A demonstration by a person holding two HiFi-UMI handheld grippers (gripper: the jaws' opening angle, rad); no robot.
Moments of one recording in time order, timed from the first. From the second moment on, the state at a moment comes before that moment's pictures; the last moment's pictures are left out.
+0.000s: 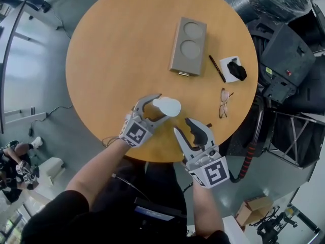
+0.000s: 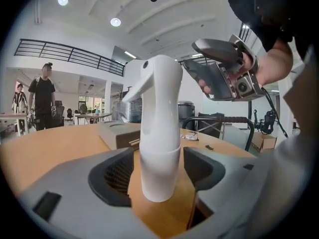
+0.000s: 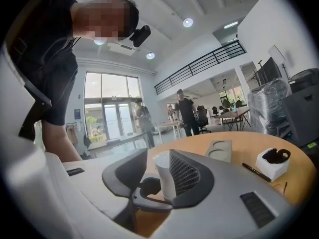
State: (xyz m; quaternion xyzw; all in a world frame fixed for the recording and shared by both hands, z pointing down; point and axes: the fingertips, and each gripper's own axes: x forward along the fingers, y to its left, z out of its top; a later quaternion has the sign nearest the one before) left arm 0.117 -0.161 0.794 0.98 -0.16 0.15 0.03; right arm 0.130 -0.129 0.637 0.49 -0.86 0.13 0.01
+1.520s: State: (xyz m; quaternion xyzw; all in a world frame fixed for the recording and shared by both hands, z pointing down) left arm 0.102 -0.122 0.564 0.98 -0.14 0.13 0.07; right arm 0.082 -0.114 0.466 0.38 -0.92 0.10 -0.02
